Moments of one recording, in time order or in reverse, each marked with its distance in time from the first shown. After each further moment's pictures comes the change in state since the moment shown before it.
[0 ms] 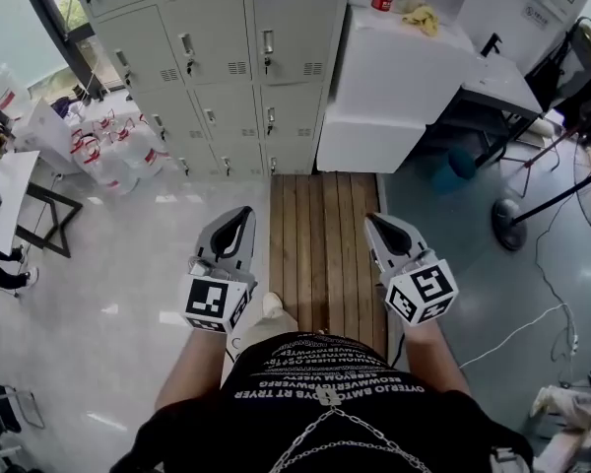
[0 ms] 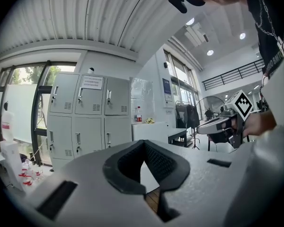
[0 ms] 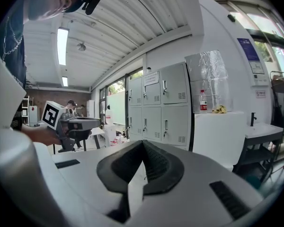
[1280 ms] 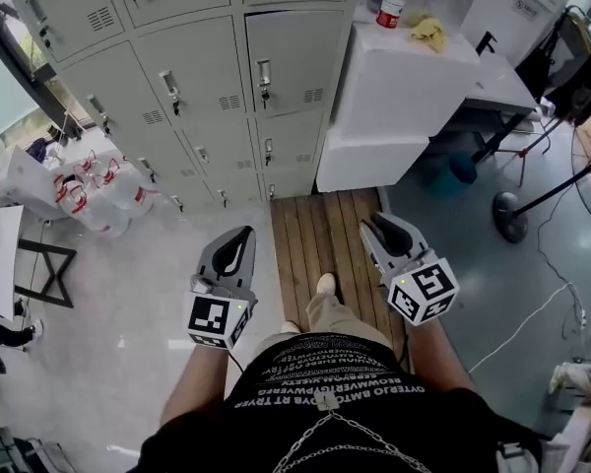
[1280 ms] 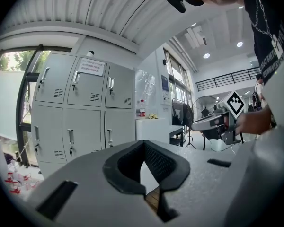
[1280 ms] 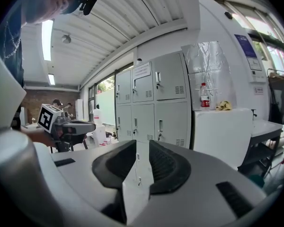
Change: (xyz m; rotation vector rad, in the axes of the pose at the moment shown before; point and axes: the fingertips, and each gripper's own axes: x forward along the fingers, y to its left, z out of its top) left arm 0.105 0.138 -0.031 -0.025 0.061 -0.141; right arm 0.166 -0.039 0.022 0.043 0.018 -0.106
